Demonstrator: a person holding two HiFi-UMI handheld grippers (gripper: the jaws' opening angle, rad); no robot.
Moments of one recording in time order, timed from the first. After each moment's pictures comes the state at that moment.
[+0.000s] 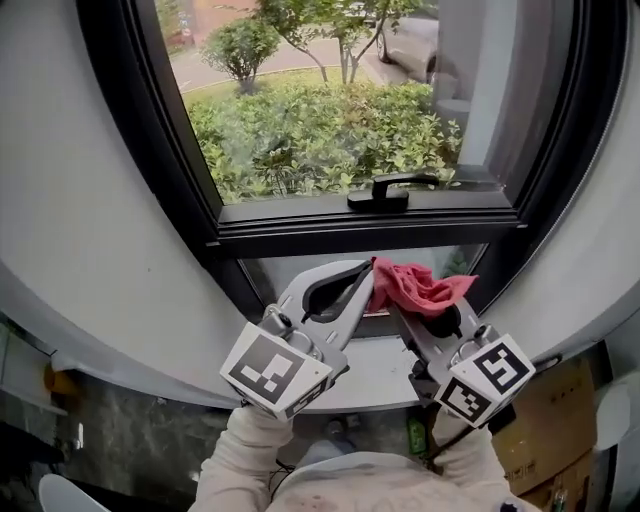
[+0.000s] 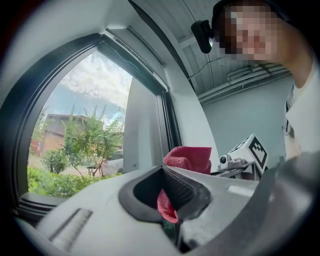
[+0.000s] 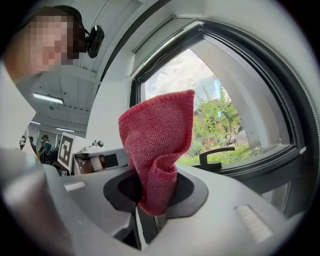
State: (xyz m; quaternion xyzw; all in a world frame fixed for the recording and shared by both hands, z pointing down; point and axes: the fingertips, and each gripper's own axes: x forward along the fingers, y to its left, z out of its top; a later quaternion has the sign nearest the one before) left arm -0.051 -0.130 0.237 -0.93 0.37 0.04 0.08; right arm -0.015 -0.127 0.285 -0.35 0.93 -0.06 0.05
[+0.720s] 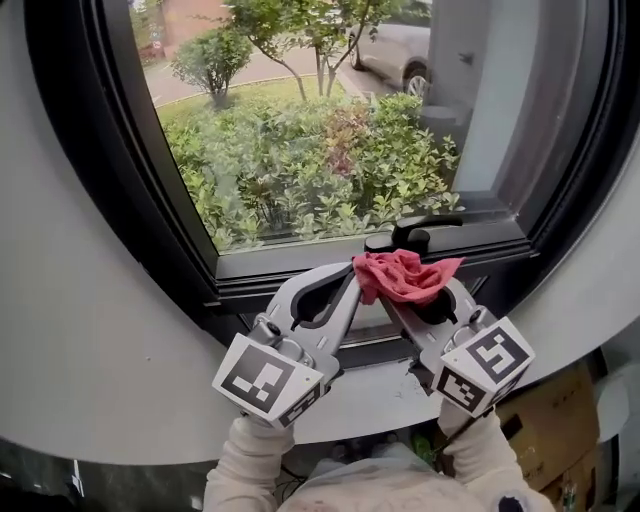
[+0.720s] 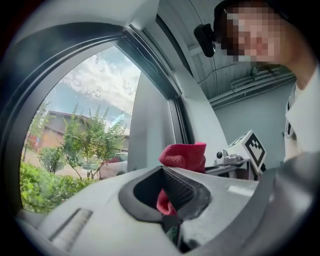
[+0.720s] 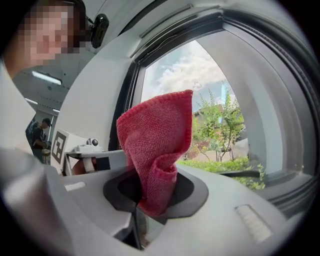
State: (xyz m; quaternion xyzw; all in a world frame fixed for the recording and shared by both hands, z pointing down) left arm -0.118 -0.228 0.226 -0.93 0.36 0.08 0.06; right arm -0.079 -0.236 0.258 -0.39 0.92 0.00 0.00
